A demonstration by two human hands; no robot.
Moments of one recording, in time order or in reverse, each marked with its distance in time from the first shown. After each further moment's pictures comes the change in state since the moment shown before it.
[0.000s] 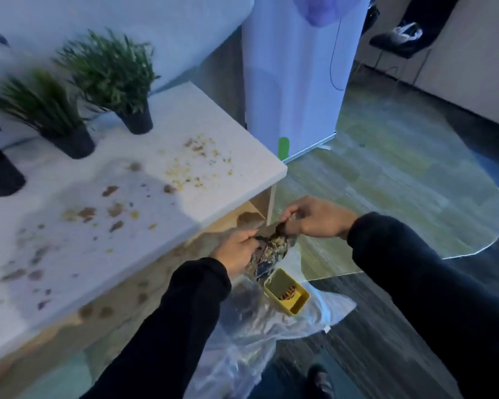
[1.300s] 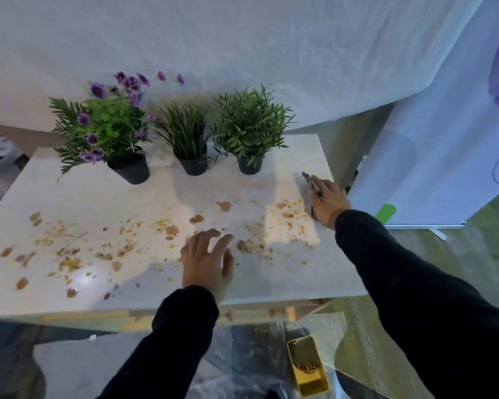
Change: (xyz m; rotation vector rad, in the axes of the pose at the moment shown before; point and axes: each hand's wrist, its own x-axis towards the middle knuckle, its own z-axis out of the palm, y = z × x) left_hand 0.005 0.007 -0.145 0.655 1.067 0.058; right_hand 0.291 -0.128 -0.069 -0.378 0.195 -0.203
